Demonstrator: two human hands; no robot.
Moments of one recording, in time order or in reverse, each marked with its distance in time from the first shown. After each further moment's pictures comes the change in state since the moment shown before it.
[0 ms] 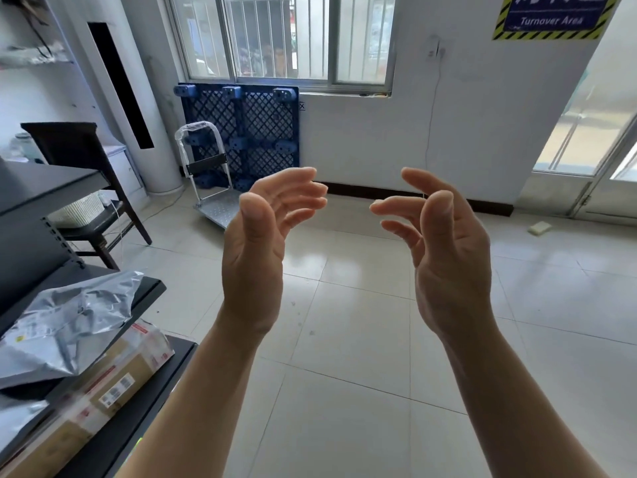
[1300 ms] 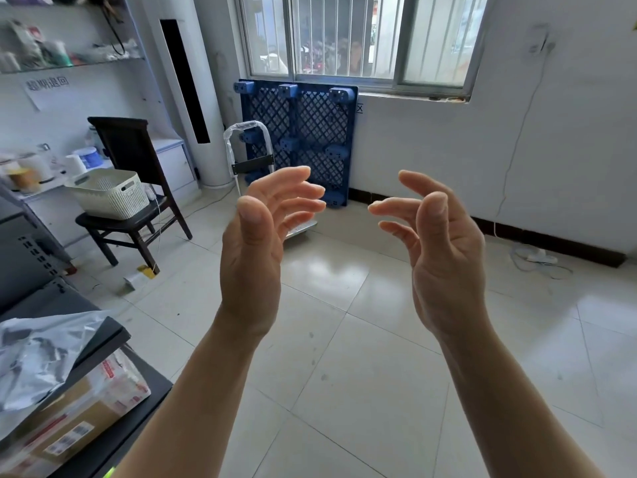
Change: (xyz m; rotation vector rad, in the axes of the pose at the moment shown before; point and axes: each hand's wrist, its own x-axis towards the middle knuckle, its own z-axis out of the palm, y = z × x) left_hand 0.194 -0.183 0.046 0.166 0.167 0.008; right_hand 0.254 0.176 -0.037 0.197 -0.191 0.058
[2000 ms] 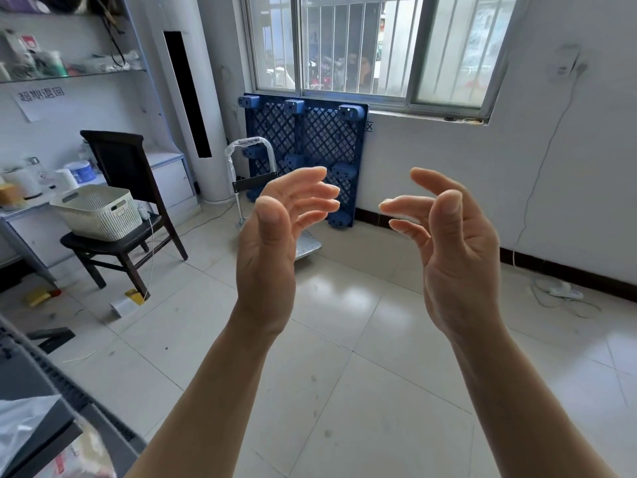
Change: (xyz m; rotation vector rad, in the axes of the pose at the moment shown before) left_hand 0.140 -0.108 -0.028 -0.012 0.022 0.052; right_hand 0.150 0.093 0.028 -0.019 -0.012 -0.055
